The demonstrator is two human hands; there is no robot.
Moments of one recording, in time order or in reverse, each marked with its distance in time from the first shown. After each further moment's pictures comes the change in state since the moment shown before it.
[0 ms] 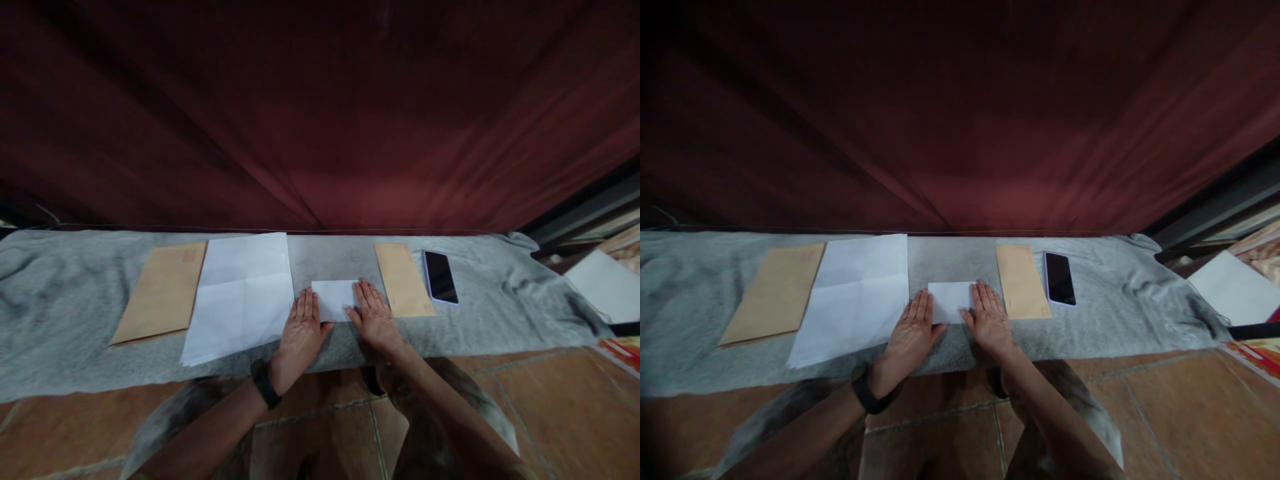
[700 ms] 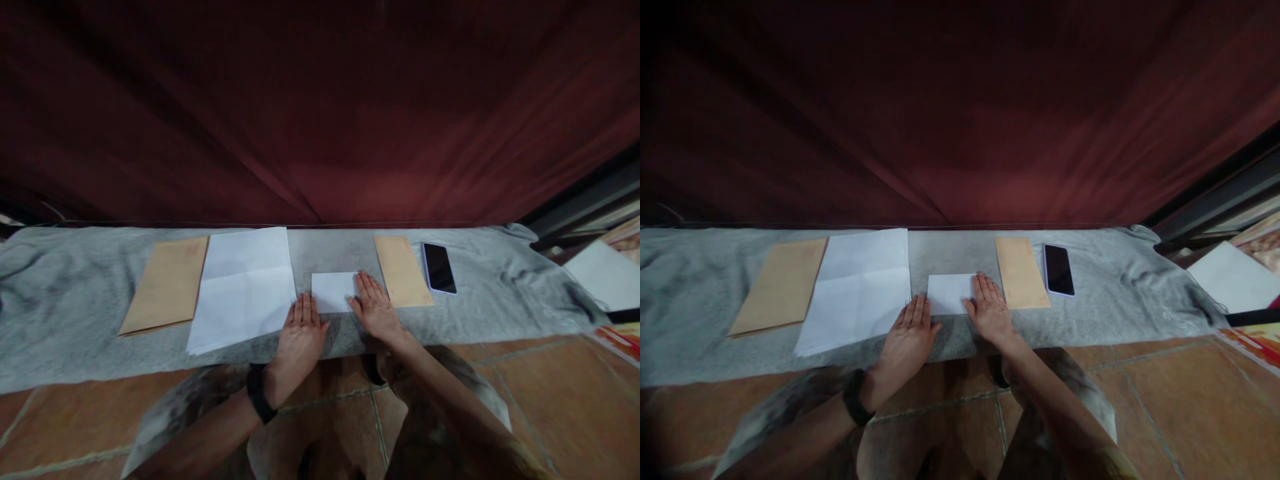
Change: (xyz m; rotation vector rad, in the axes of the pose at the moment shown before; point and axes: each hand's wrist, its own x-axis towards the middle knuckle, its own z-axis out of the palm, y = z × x) left_hand -0.027 0.012 -0.023 0.031 0.021 0.012; right_hand -0.001 0.005 0.004 0.031 -0.002 0.004
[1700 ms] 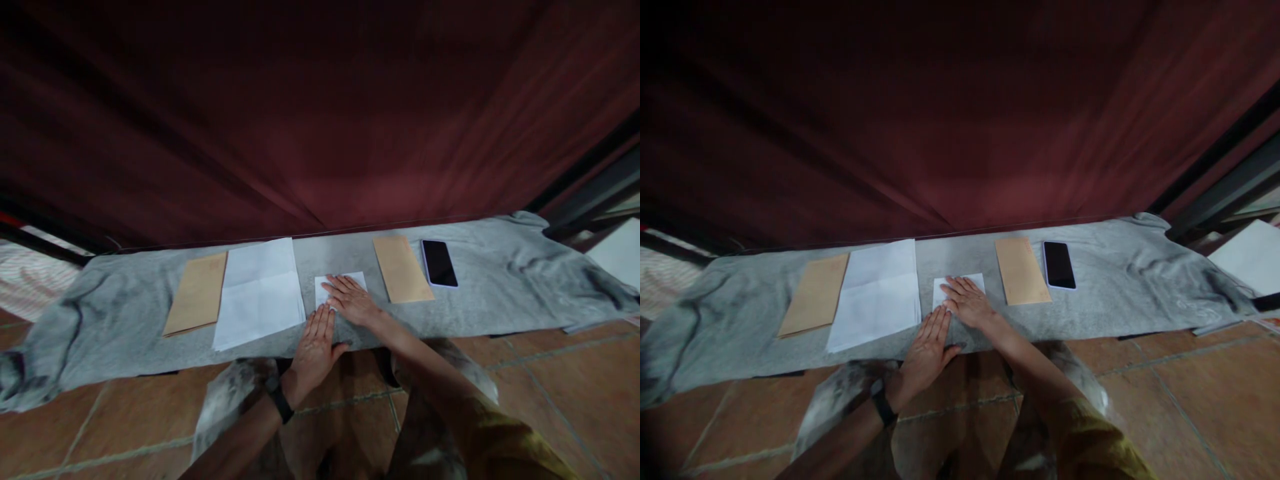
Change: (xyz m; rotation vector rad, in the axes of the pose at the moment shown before) left_hand -0.030 0.018 0.008 -0.068 0.012 0.180; right_hand 0.037 -0.030 0.000 0.146 -0.152 -0.333
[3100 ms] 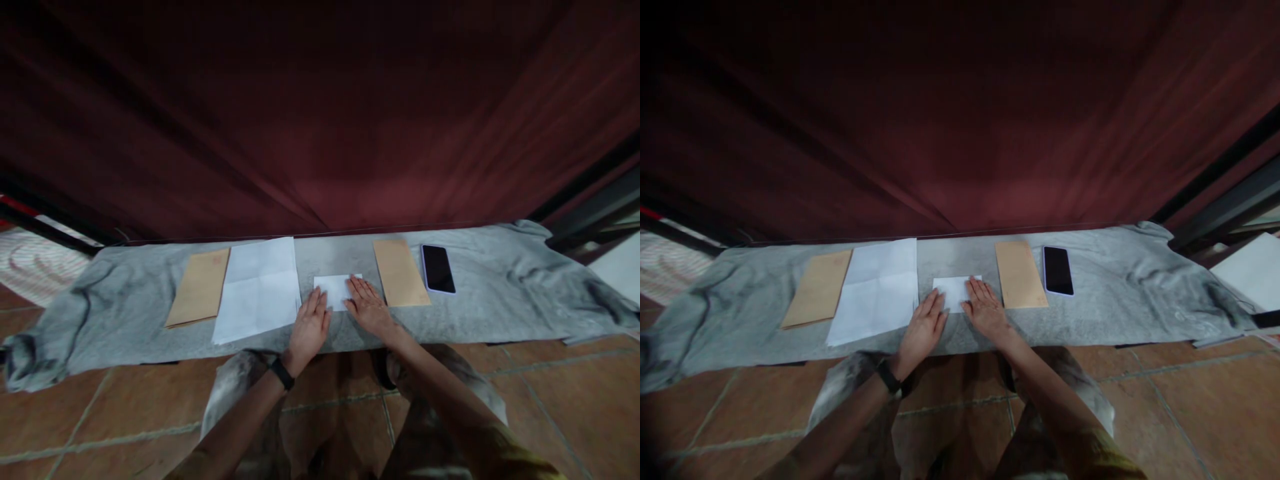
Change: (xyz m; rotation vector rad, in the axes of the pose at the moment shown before) left_hand 0.040 -0.016 -0.002 -0.137 0.109 -0.214; right_hand -0.044 0.015 -0.002 -0.065 0.146 0.192
